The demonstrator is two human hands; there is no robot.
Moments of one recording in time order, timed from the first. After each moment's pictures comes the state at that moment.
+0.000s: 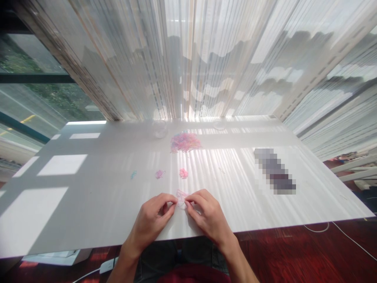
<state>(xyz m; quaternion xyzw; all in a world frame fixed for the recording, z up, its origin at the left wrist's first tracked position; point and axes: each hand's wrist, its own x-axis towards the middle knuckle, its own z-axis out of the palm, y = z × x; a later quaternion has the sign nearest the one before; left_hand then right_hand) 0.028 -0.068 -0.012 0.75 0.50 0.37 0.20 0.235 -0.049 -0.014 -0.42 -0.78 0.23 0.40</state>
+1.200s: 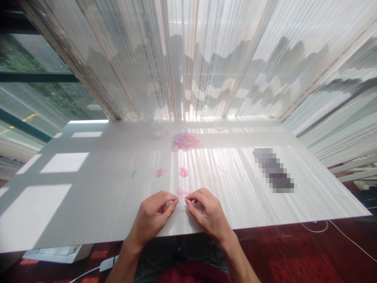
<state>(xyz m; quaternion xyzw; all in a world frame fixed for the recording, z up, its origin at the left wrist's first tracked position) 0.027 -0.069 -0.006 0.75 0.49 0.39 0.18 0.234 -0.050 -0.012 -0.42 -0.77 0.26 0.40</state>
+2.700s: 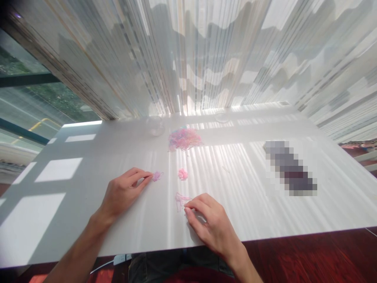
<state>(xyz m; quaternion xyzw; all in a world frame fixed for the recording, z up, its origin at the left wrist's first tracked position) -0.046 0.000 0.008 0.78 0.57 0.25 -0.01 0.238 -0.050 -0.013 -0.41 -0.77 0.29 0.40</state>
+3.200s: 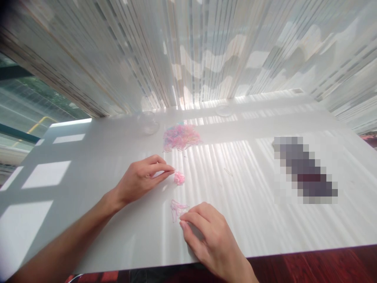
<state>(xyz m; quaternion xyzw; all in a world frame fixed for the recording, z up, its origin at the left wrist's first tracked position) 0.007 0.054 0.025 0.84 0.46 0.26 0.14 0.239 -0.048 -0.011 -0.41 -0.77 0.30 0.39</state>
